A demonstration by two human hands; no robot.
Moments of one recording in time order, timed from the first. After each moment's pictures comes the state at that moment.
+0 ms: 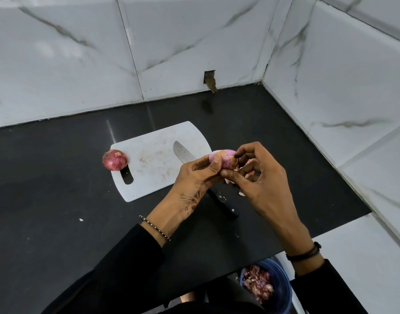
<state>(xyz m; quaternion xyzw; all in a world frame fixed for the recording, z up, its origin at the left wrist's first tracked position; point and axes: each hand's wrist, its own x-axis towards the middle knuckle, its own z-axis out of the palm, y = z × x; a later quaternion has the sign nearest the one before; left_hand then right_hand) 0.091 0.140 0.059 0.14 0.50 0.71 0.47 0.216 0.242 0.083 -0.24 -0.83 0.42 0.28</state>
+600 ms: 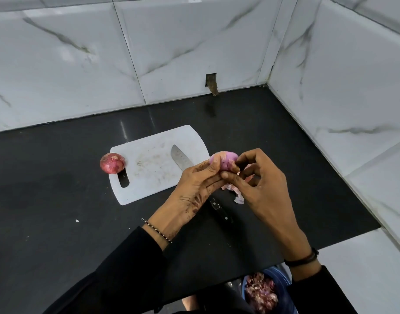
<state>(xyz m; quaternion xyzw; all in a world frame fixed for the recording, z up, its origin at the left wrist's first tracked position) 0.103 0.166 0.060 0.08 0.49 0.72 0.49 0.221 0.274 0.070 -0.22 -0.82 0.44 0.28</state>
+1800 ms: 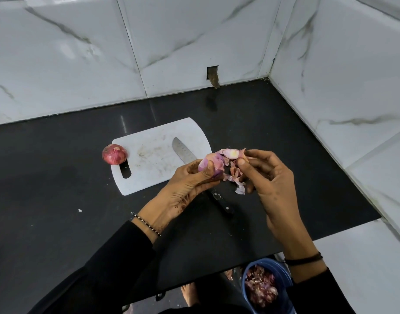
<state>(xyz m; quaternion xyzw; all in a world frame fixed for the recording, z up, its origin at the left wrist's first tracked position) 0.094 0.143 0.038 0.08 0.53 0.68 0.50 0.241 0.258 0.070 -0.31 -0.62 0.66 0.29</state>
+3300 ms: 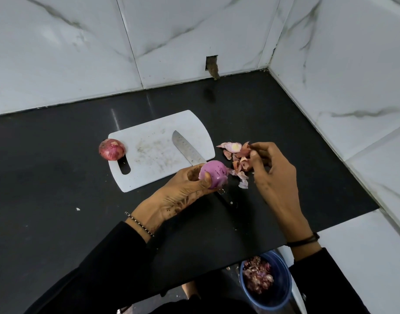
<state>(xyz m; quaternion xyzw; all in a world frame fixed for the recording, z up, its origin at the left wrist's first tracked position) 0.081 0.121 0.026 0.13 0.45 0.65 0.60 0.227 0.271 0.048 -0.36 -0.79 0.41 0.26</state>
